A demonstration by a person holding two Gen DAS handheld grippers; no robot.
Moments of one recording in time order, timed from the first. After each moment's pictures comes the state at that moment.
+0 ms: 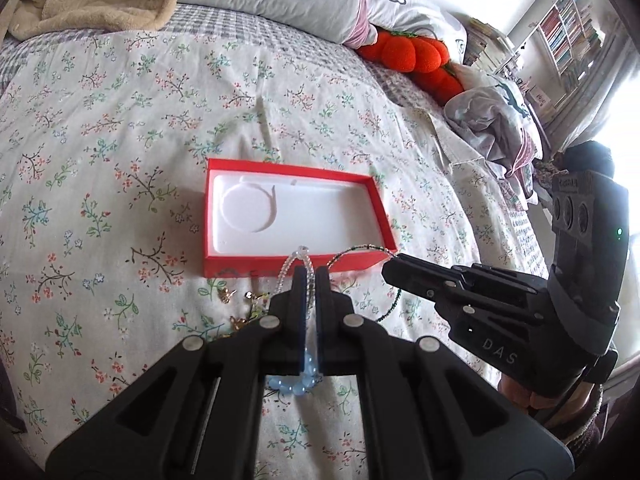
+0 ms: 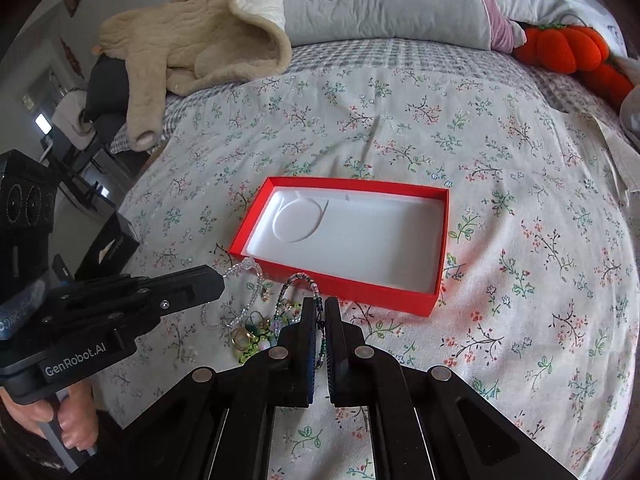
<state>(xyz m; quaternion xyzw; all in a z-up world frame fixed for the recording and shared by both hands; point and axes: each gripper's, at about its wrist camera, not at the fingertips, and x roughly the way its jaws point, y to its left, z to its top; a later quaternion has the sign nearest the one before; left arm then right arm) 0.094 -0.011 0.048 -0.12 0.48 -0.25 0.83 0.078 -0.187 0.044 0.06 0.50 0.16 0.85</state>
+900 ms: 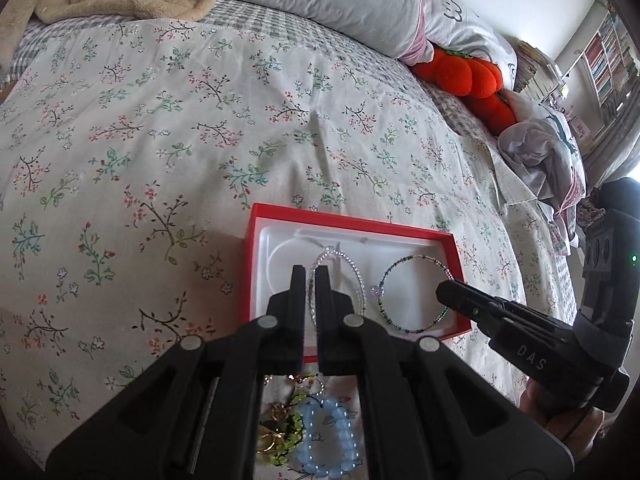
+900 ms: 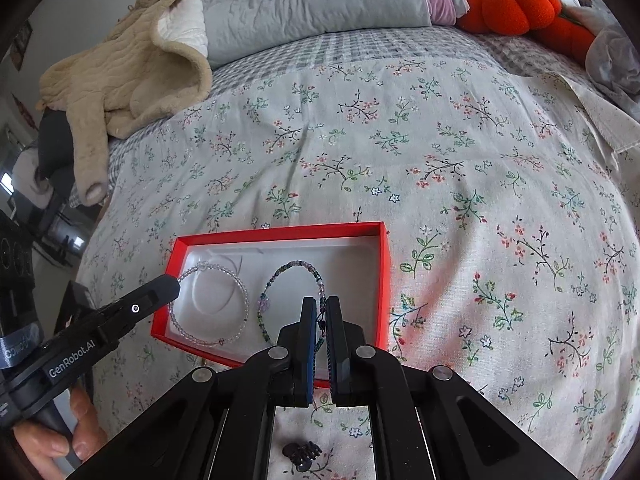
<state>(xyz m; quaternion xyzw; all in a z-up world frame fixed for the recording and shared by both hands) 0.154 -0.011 0.005 -0.13 0.48 -0.17 0.85 0.143 -0.220 0.006 0.12 0.51 0.08 0.85</state>
